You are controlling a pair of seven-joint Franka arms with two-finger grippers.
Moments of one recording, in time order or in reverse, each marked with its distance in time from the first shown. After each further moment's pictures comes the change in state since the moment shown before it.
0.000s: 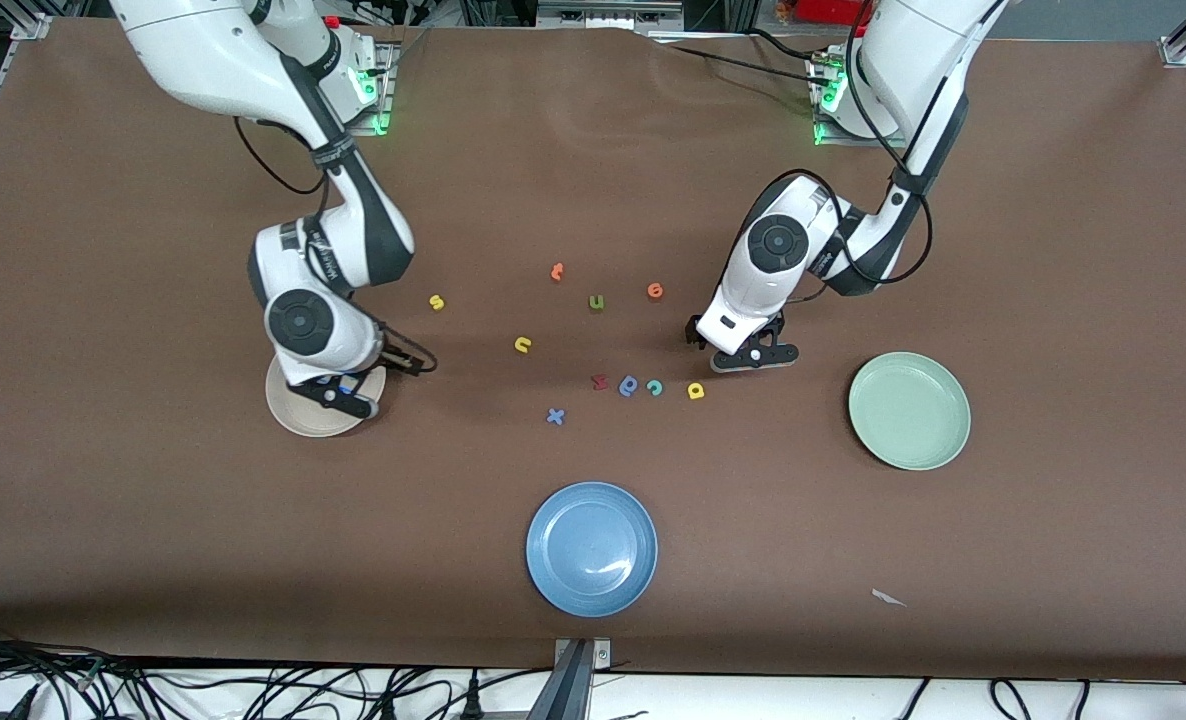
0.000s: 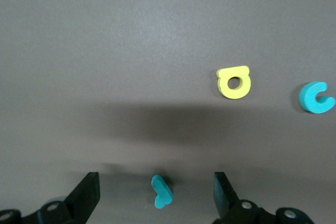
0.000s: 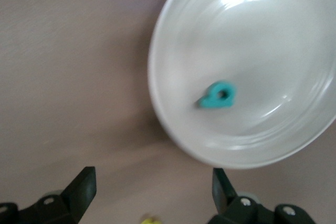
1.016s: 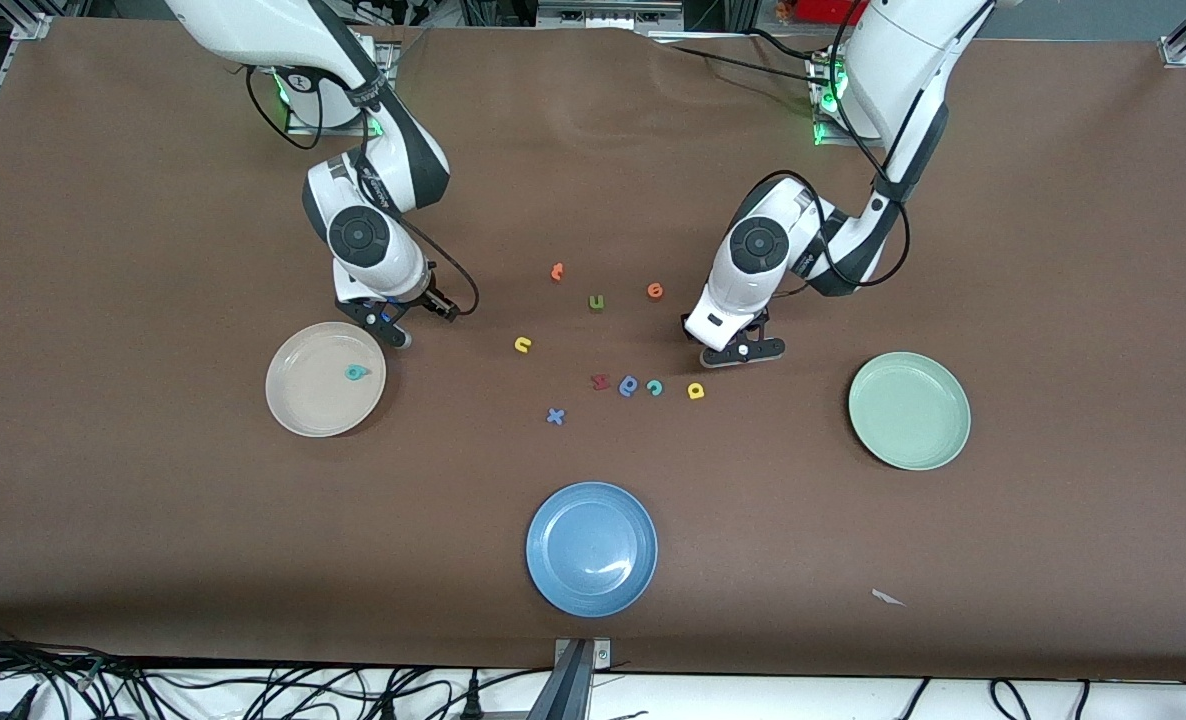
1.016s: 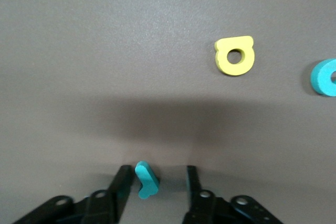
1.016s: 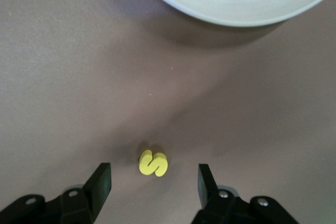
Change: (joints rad) left arm -0.030 0.027 -0.001 0.004 0.000 0.000 -0.060; right arm 0.006 -0.147 0.099 -0.372 0.007 0.259 0.293
